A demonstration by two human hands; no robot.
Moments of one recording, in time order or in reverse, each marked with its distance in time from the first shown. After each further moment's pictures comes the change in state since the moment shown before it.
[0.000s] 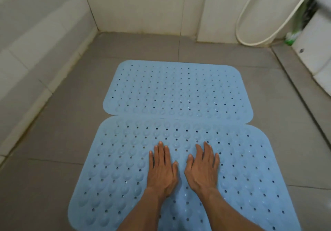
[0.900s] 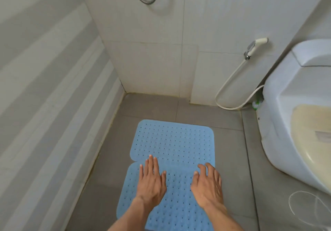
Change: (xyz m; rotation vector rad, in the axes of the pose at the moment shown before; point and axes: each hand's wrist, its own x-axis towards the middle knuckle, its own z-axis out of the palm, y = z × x) left_hand -0.043 0.168 -0.593 -0.041 -0.212 -0.199; right_hand 0.050 -0.125 -0.586 0.007 -0.234 -0.037
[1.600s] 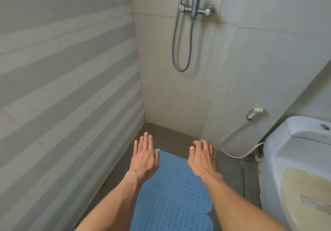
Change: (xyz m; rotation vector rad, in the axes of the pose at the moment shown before) left_hand -0.085 0.006 -0.273 -0.011 0.412 -0.055; right_hand -0.006 -0.160 -0.278 -0.048 0.141 -0.389
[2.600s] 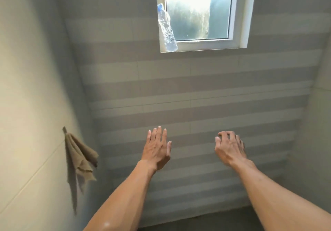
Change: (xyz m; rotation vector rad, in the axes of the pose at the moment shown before) left_hand -0.268 -0.105 -0.247 0.323 0.466 -0.828; right_hand -0.056 -0.302 -0.117 0.266 -0.115 -0.935
